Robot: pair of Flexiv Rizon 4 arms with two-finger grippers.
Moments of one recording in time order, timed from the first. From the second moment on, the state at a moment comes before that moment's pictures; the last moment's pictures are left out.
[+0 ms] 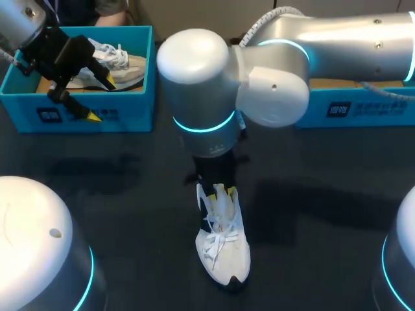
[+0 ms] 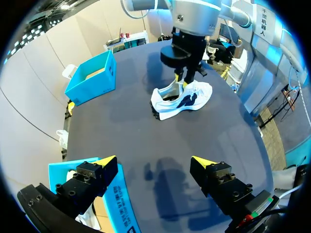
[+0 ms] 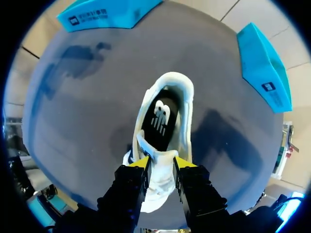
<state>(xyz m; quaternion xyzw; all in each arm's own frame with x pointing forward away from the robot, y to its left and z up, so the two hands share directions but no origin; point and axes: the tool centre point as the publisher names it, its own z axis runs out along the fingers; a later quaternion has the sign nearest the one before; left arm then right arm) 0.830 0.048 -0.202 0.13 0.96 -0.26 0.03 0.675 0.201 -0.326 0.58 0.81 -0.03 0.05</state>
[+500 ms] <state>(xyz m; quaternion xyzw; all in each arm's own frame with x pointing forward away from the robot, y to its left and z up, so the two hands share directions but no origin) 0.830 0.048 -0.202 0.13 0.96 -0.26 0.03 0.690 0.187 -0.320 0.52 0.85 -0.02 0.05</state>
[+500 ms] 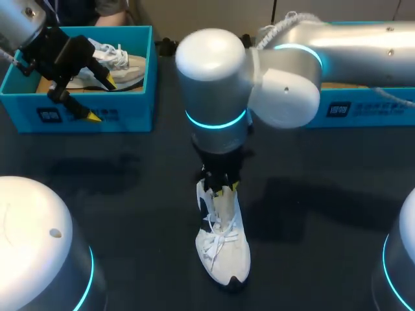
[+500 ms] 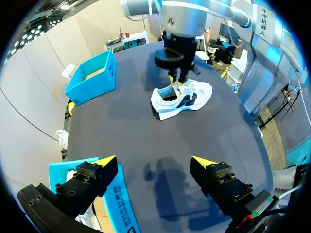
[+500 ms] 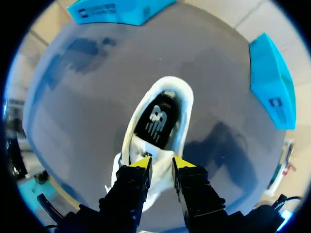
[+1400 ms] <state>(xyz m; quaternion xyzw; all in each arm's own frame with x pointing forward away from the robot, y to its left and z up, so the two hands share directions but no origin) 0.830 0.048 -0.202 0.13 0.96 -0.26 0.03 0.745 0.189 -0.258 0.11 0.99 -0.04 0.11</state>
